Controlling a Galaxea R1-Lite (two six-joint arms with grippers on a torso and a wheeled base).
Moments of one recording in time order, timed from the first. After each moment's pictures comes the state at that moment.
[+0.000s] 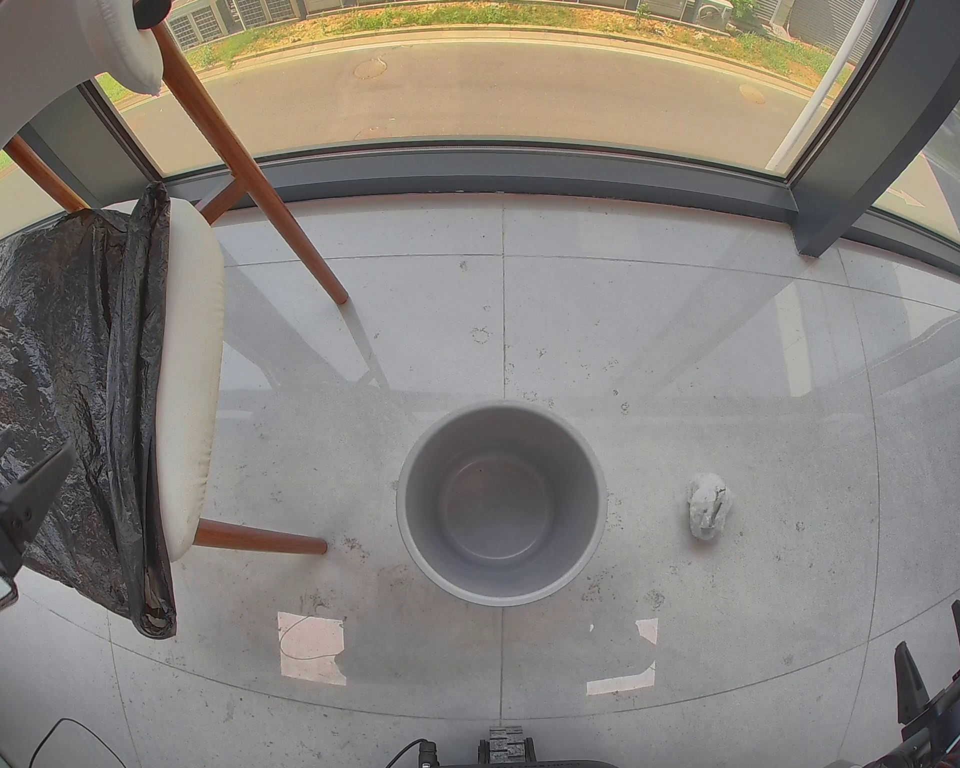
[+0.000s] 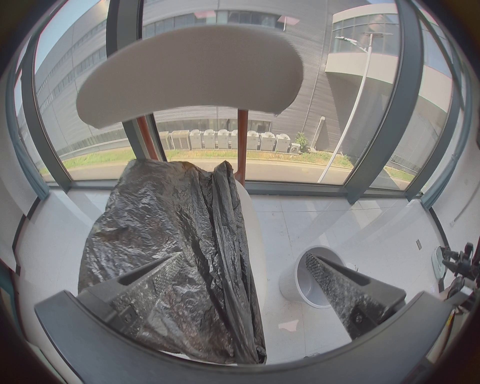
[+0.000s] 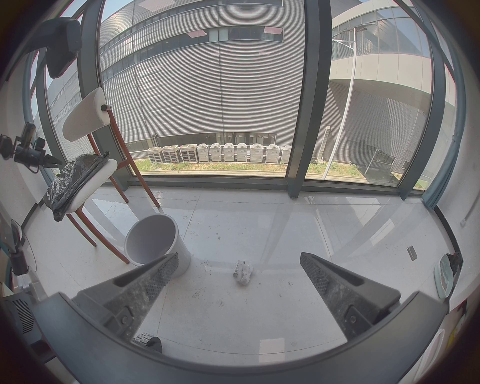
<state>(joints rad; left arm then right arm) -0.01 0.78 -0.60 -0.10 -0.09 -0.03 0.00 0.02 -0.02 0.00 0.02 -0.02</state>
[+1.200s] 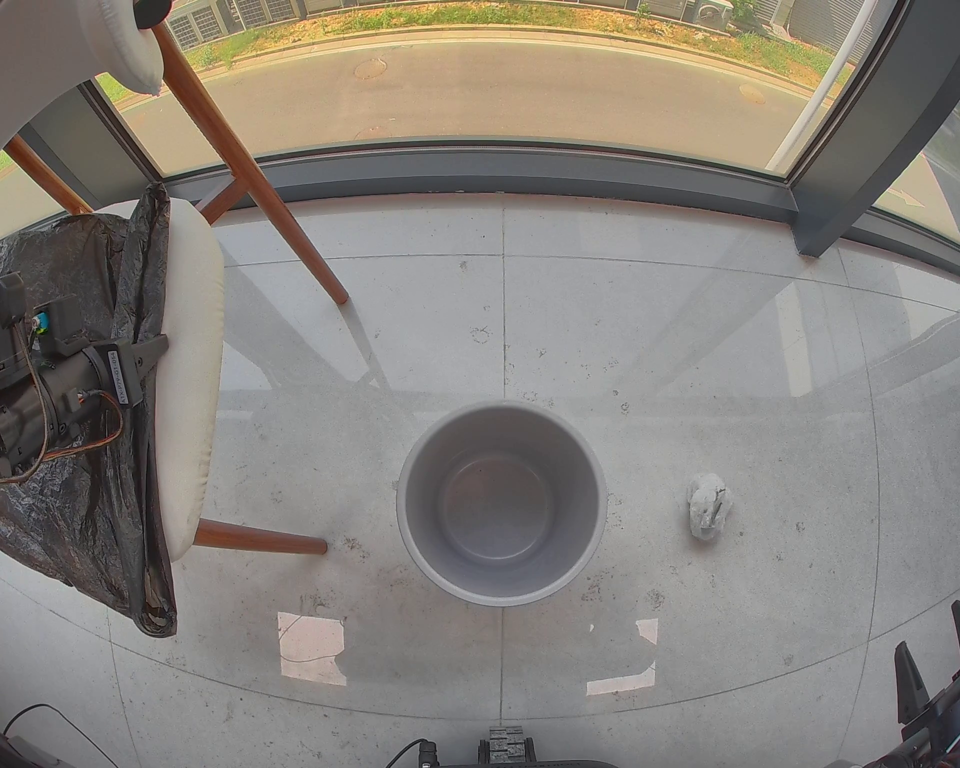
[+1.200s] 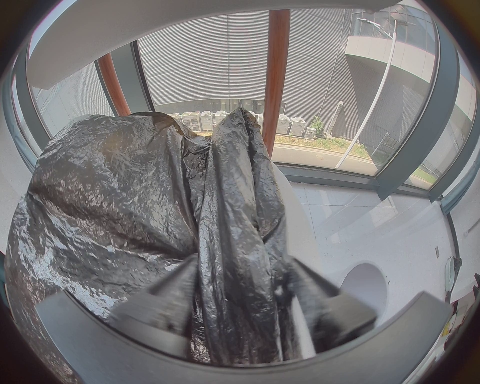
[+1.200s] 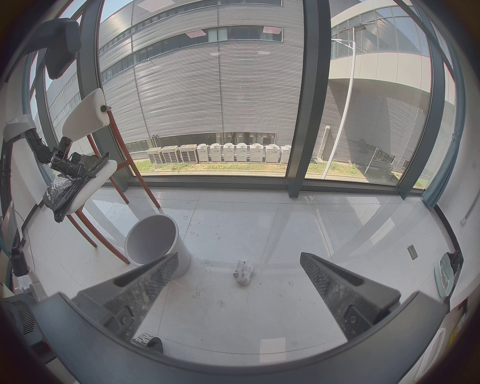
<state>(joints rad) 0.02 1.41 -0.79 -0.42 -0.05 -0.05 0.00 0.02 -0.02 0.00 0.02 -0.02</state>
